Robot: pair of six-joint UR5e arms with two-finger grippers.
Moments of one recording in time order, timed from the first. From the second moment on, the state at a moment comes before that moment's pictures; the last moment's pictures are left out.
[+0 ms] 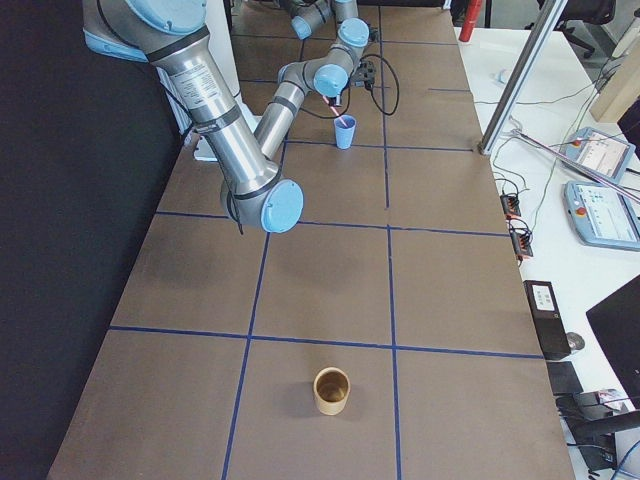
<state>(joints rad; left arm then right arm) -0.65 -2.06 -1.89 -1.80 -1.90 -1.38 0.69 -0.94 1.92 -1.61 2.34 1.08</state>
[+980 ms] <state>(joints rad) -0.67 -2.03 -1.88 -1.80 -1.90 -1.31 0.71 -0.92 1.88 -1.61 2.27 1.08</state>
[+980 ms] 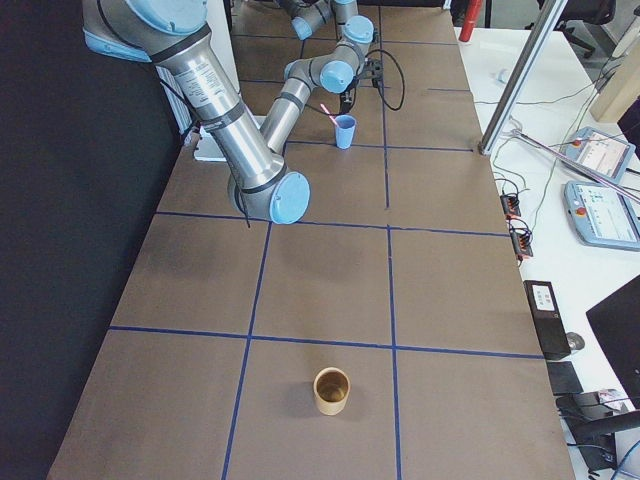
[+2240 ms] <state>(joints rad) -1.24 -1.73 -1.66 -1.79 -2.25 -0.09 1.26 -1.64 1.96 -1.61 2.35 -0.01</state>
